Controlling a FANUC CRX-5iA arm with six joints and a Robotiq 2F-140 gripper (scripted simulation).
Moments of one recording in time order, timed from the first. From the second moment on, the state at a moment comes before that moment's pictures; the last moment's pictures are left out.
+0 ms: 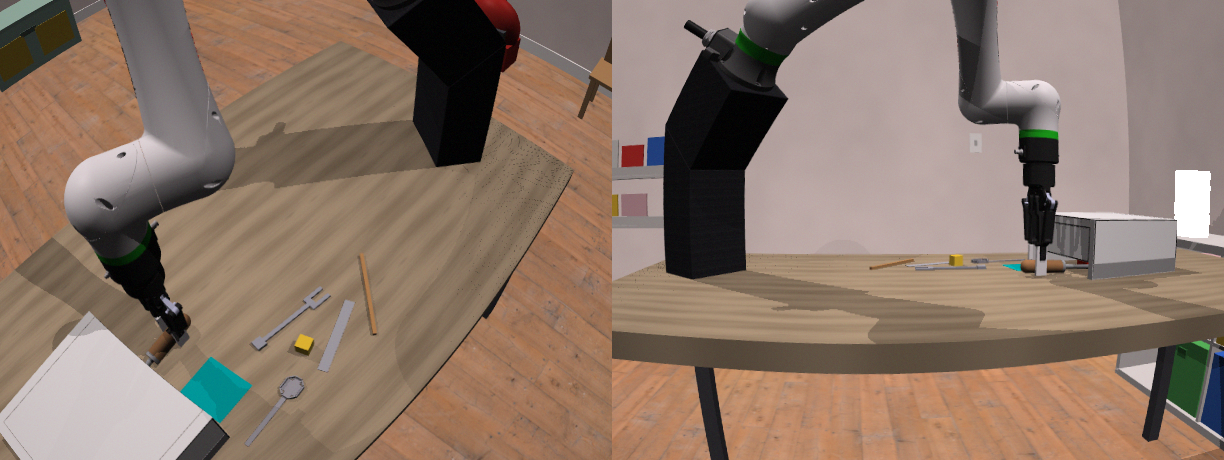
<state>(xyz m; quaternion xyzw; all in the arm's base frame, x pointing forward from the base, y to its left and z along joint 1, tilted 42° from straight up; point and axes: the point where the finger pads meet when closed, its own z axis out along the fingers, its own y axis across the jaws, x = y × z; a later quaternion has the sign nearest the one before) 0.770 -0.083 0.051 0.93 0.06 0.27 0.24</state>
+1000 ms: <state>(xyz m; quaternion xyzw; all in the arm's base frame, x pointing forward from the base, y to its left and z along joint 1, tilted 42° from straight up) 0.774 -0.082 0.053 0.93 0.06 0.27 0.24</state>
